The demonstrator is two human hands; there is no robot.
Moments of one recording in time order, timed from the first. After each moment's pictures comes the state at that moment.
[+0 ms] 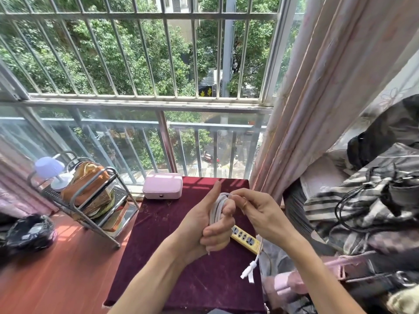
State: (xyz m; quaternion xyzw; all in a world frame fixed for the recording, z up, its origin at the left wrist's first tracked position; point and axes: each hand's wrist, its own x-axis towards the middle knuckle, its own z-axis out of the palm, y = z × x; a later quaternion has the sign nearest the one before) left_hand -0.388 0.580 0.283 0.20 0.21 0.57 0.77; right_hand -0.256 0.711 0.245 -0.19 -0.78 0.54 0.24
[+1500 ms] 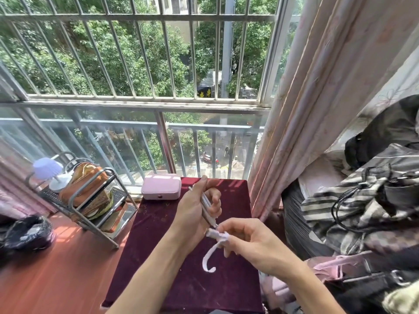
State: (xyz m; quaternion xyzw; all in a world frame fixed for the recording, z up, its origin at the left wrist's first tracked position) left_hand -0.397 0.602 0.268 0.13 0.38 0.75 0.52; right_hand -0.232 0.662 0.261 -0.20 -0.72 0.66 0.08
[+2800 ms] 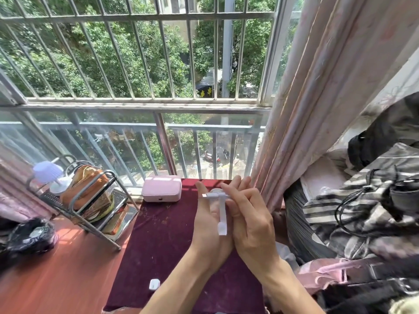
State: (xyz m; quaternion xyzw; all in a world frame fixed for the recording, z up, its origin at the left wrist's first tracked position) left_hand -0.349 0.610 0.291 0.12 0.36 0.74 0.55; right_hand -0.268 0.666 0.255 -0.20 -0.79 0.31 0.49
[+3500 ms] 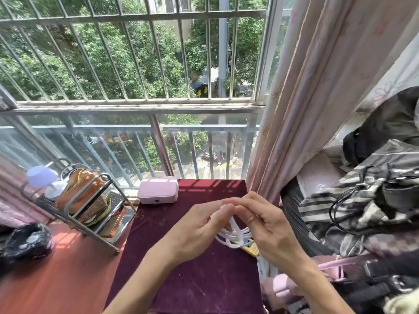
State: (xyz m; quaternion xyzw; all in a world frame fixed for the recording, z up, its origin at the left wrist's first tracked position) left_hand -0.387 0.593 0.301 0.56 0.65 0.40 0.34; right_hand -0.231 0.701 0.269 -0.15 -0.78 0.51 0.34
